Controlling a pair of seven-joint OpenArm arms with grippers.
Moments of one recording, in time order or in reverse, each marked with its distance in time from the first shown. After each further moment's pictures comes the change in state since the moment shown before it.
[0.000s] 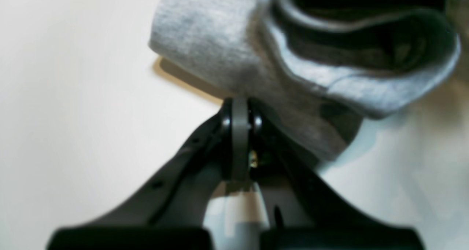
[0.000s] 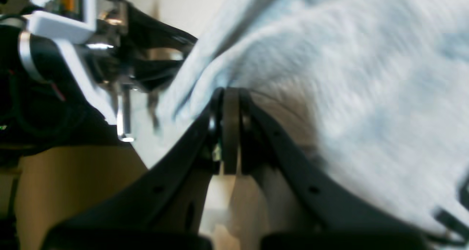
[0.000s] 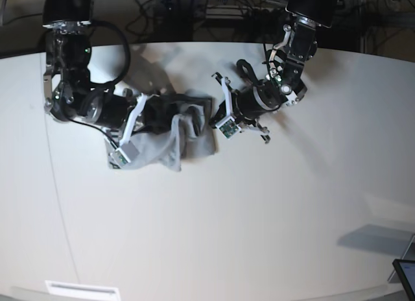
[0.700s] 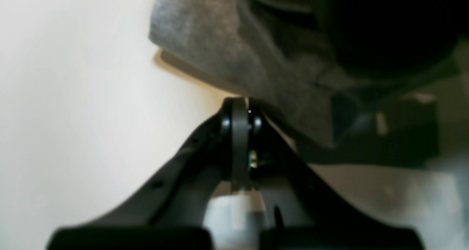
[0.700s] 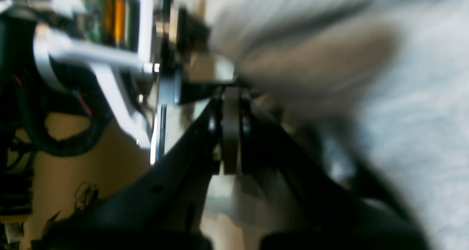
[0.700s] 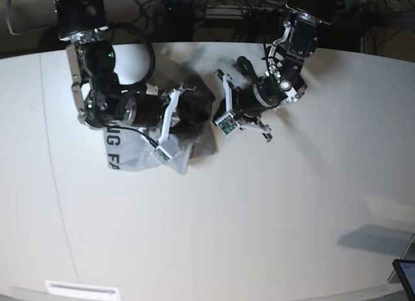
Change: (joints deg) left arm 1.2 -0.2 0.1 4.2 2.0 0.0 3.7; right arm 3.7 -1.9 -11.1 -5.2 0.0 -0.1 2.3
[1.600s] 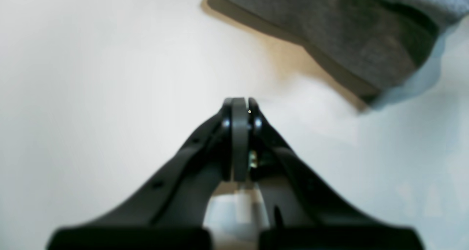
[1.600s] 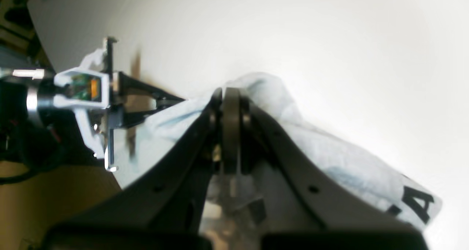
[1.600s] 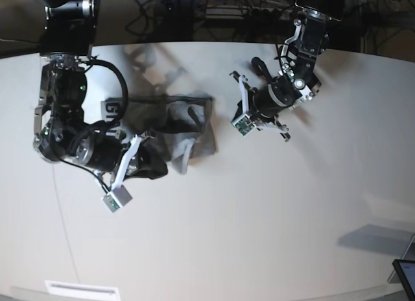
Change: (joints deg) left arm 1.4 -2.1 -4.3 1.5 1.0 -0.4 0.6; right arm 8.6 0.2 15.2 3.6 0.3 0.6 -7.0
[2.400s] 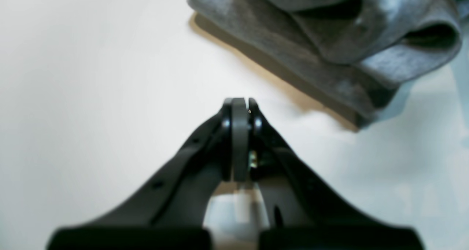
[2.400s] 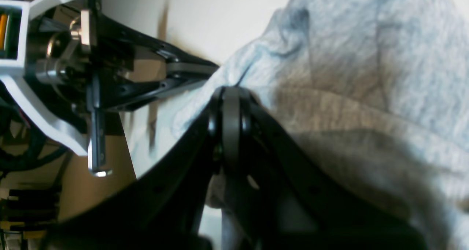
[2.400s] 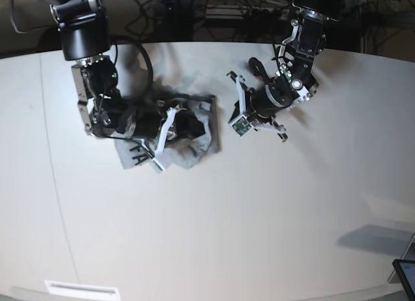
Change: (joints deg) left arm -0.3 1.1 0.0 0.0 0.2 0.2 0.5; right arm -1.0 -1.2 -14.0 -25.8 0.3 7.9 15.7
